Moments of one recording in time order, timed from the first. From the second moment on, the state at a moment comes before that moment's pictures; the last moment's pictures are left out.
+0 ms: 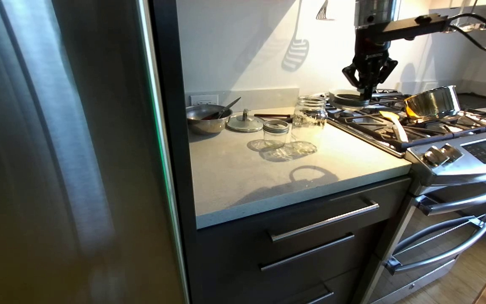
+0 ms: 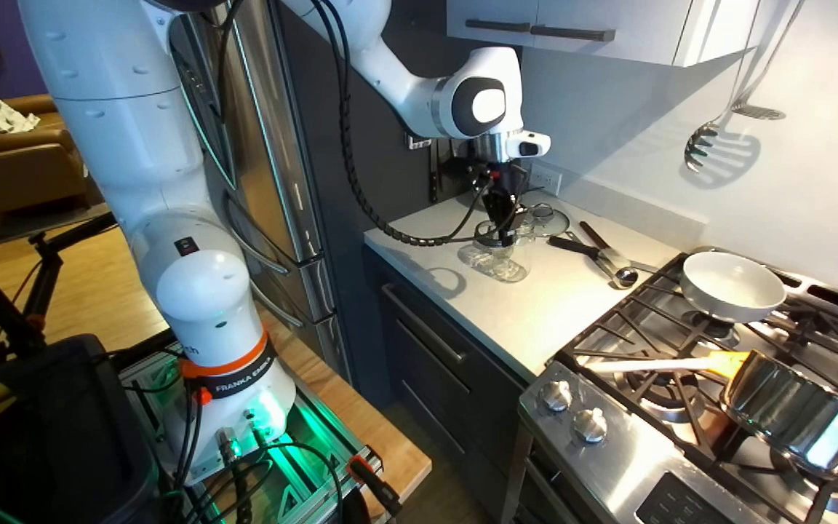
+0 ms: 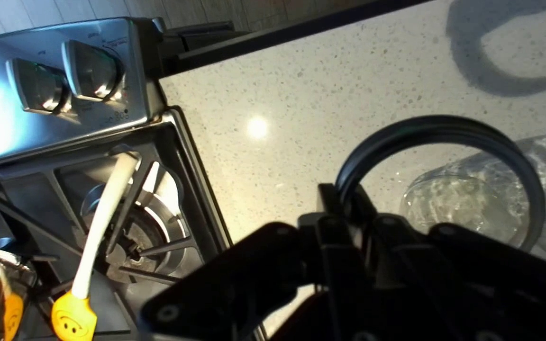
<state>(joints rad) -0.12 0.03 -0.16 -2.28 -0.29 2.34 0.34</state>
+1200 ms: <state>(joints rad) -0.23 0.10 -0.25 -2.42 -0.40 2.65 0.26</state>
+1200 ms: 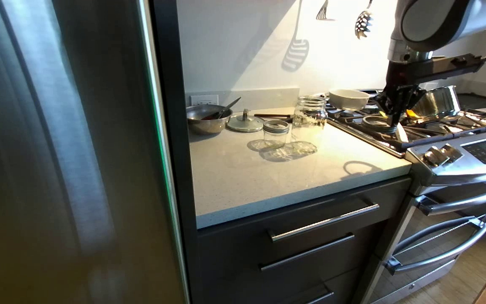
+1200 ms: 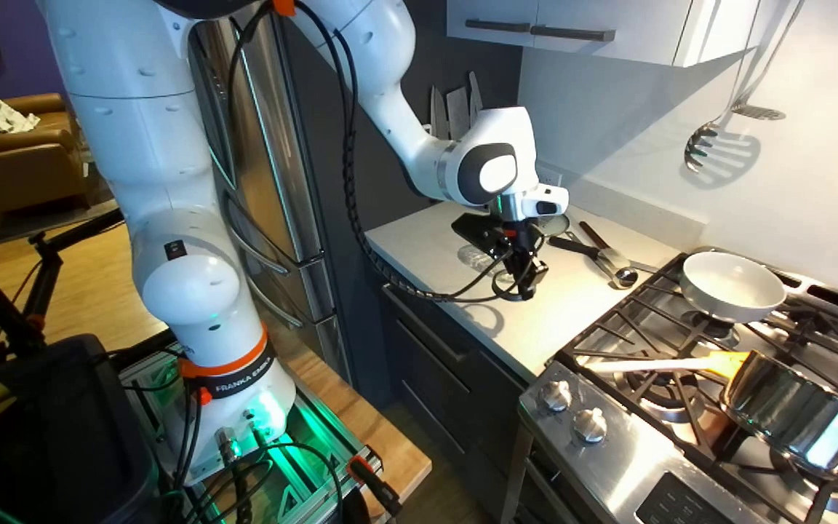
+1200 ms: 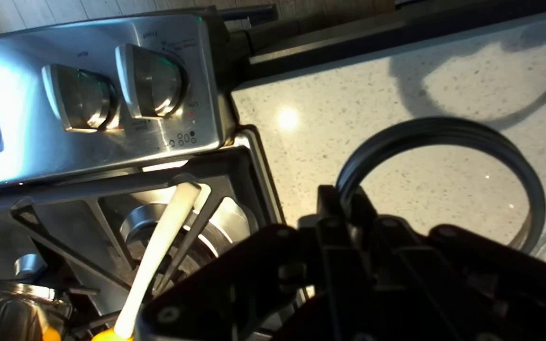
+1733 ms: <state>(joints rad) -0.24 0.30 -0.31 -2.38 -0.35 2.88 0.23</state>
